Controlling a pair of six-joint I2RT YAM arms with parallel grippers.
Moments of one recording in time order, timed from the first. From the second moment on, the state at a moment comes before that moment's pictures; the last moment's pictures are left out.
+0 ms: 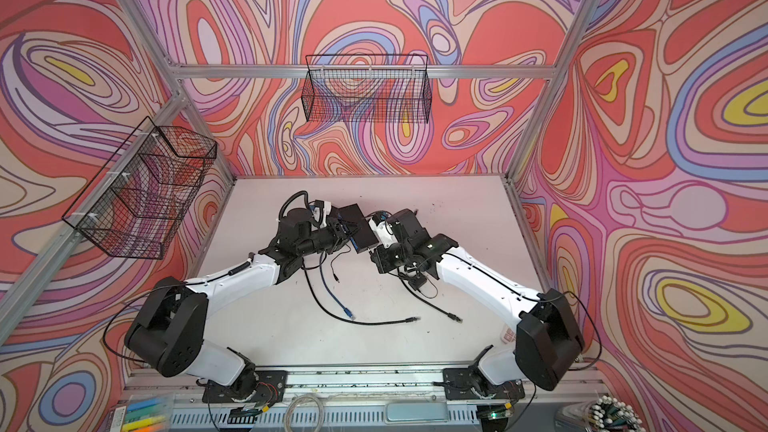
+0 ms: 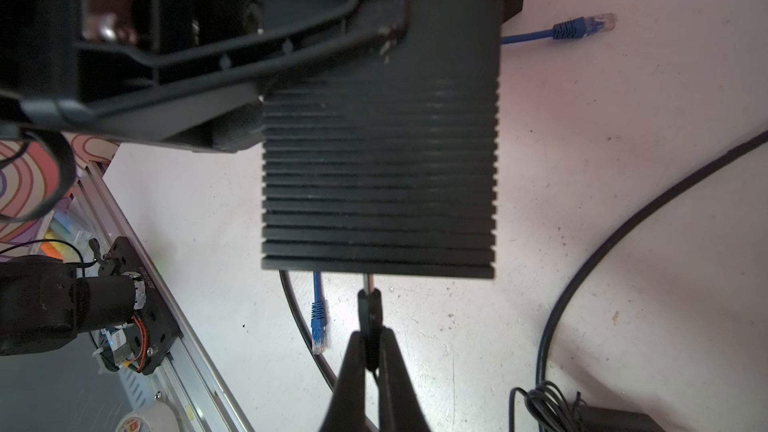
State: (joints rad) left arm -0.49 1.52 0.85 0.35 0.47 -1.18; right arm 0.65 1.43 1.10 -0.50 -0.29 0.26
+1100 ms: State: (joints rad) left arm -0.48 1.52 0.82 0.42 0.46 -1.22; right arm 0.65 1.46 1.12 -0.49 -0.31 0.27
